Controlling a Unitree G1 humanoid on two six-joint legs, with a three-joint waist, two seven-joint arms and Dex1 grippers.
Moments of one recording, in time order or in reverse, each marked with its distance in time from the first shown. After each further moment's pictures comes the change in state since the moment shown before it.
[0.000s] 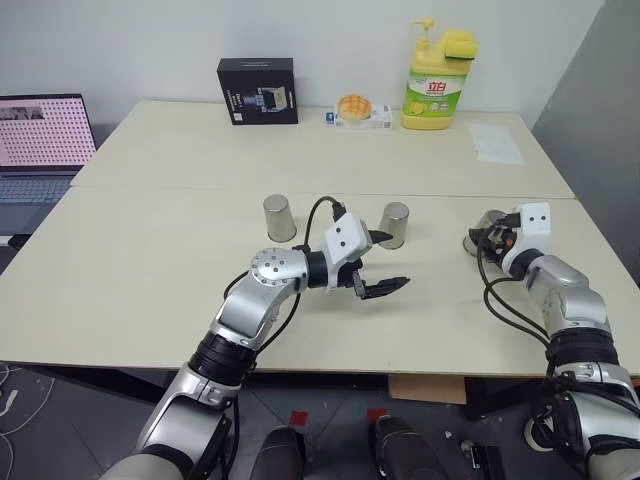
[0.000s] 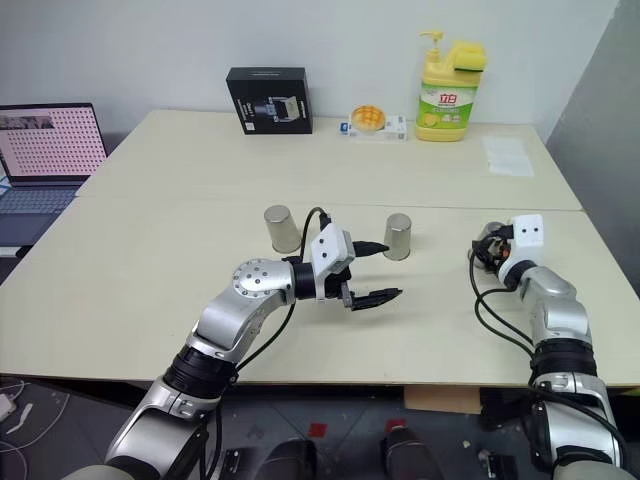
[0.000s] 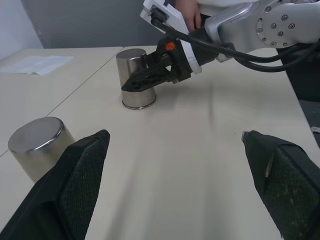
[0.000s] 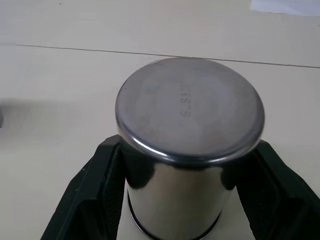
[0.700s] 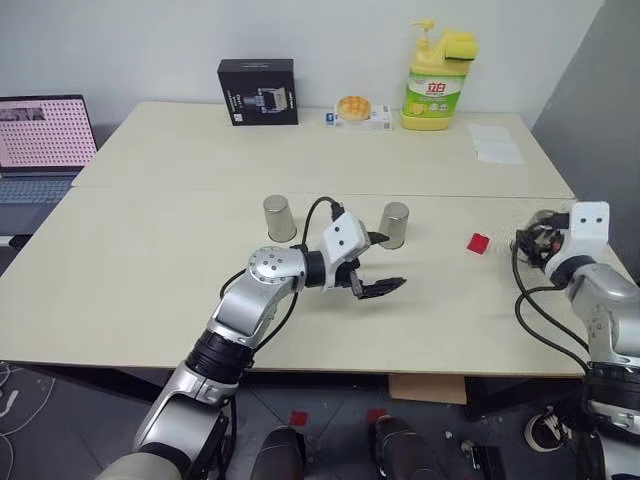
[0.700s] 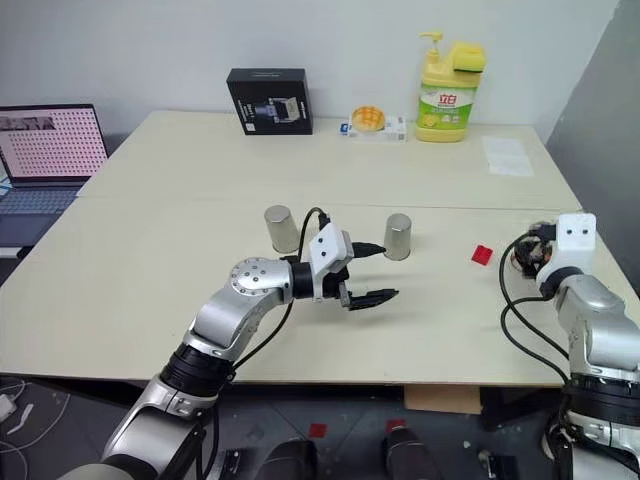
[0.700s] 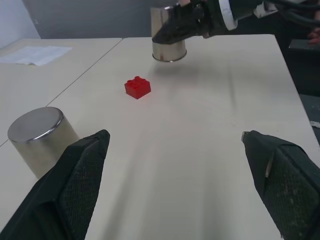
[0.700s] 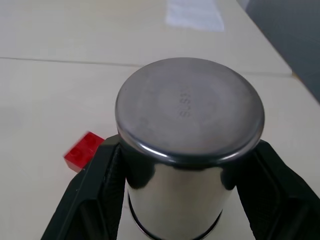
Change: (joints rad) left arm -0.008 0.016 -0.001 -0.001 0.000 0.034 -0.007; right arm 0.212 -0.040 -0.145 -0.451 0.002 0.344 -0.203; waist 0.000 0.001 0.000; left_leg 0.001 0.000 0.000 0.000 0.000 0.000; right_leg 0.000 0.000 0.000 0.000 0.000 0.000
